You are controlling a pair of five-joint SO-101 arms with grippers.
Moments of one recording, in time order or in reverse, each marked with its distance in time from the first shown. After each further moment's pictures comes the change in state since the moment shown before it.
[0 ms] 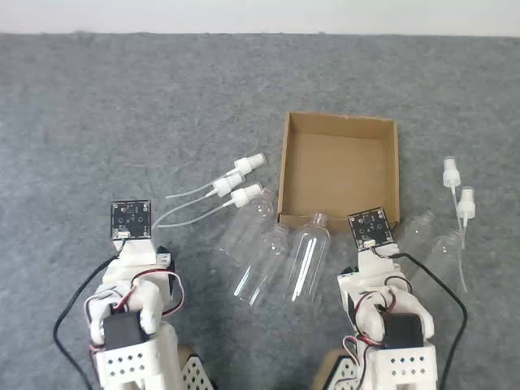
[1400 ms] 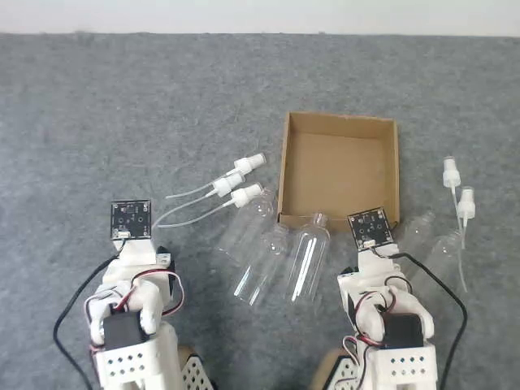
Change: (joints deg) left arm 0.1 0.0 0.0 0.0 0.0; right arm 0.0 0.0 0.0 0.3 0.0
